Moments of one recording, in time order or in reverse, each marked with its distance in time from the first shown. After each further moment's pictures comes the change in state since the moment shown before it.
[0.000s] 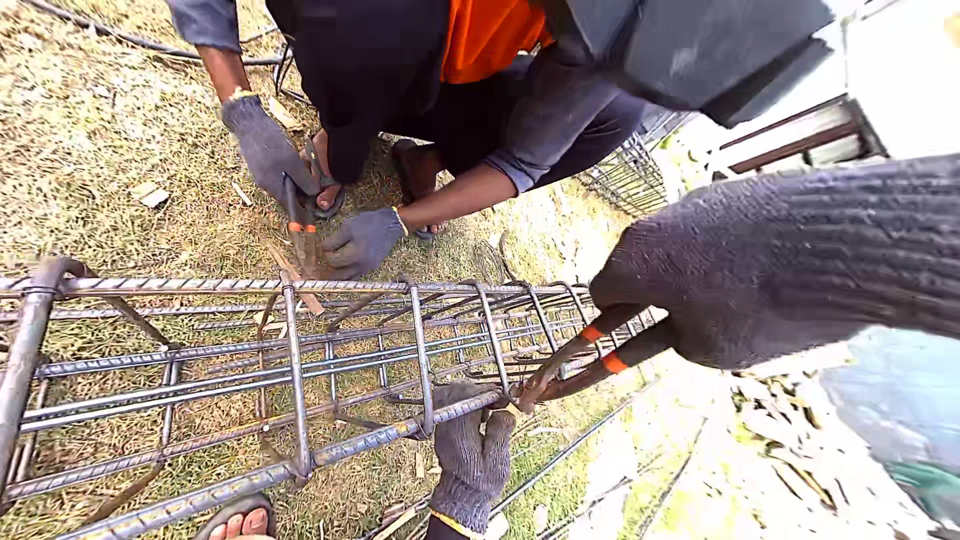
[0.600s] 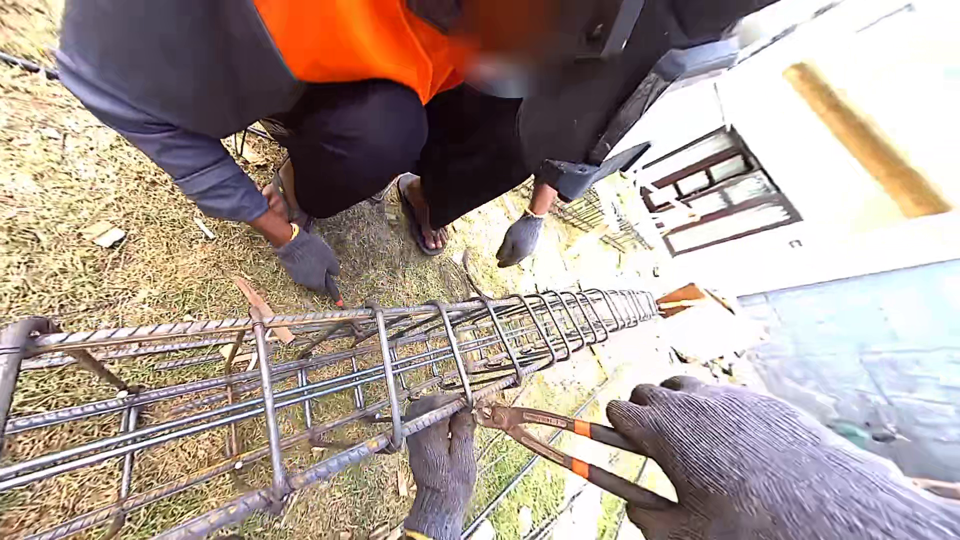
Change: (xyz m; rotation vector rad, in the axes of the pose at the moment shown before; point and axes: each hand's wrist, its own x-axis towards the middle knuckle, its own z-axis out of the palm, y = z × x) left_hand 0.006 0.013 -0.008 0.041 -0.072 -0.097; right_hand -0.086 -0.087 0.104 0.356 0.040 0.348
